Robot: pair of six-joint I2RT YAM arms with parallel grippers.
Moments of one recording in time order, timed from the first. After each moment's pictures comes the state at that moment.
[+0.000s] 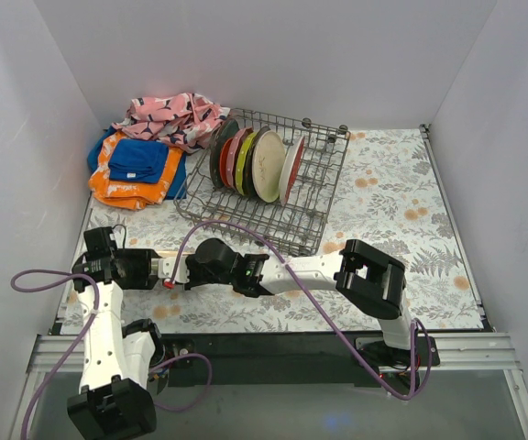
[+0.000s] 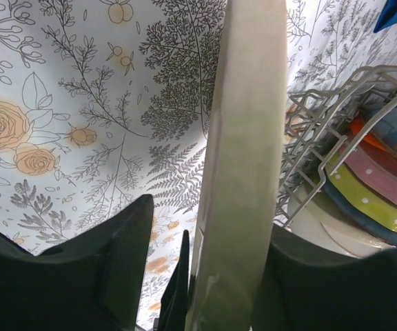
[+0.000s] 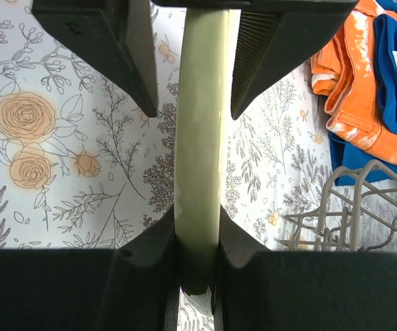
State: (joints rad) left arm 0.32 0.78 0.67 -0.99 0.19 -1.27; right arm 1.31 1.97 1.32 0.25 -0.03 -0.58
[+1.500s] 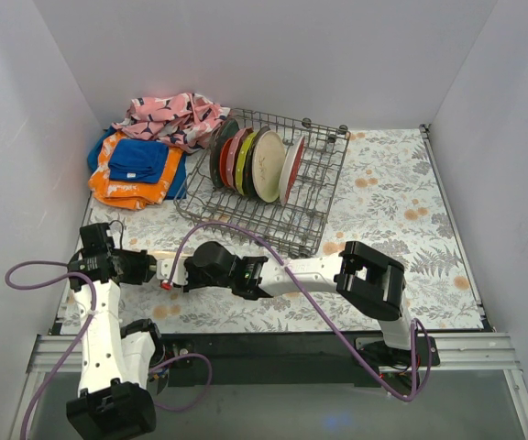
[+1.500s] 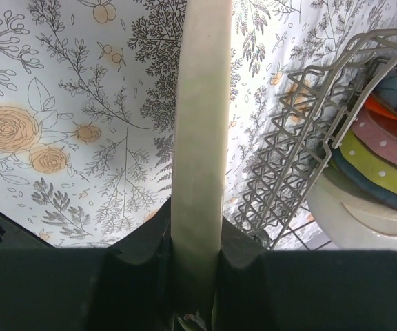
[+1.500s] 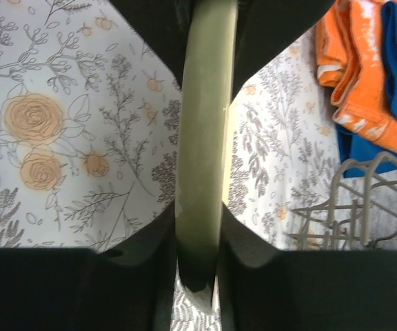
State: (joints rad) left arm 0.32 0.78 0.75 -1.04 0.20 -1.15; right arm 1.33 1.97 1.33 0.23 0.01 -0.54
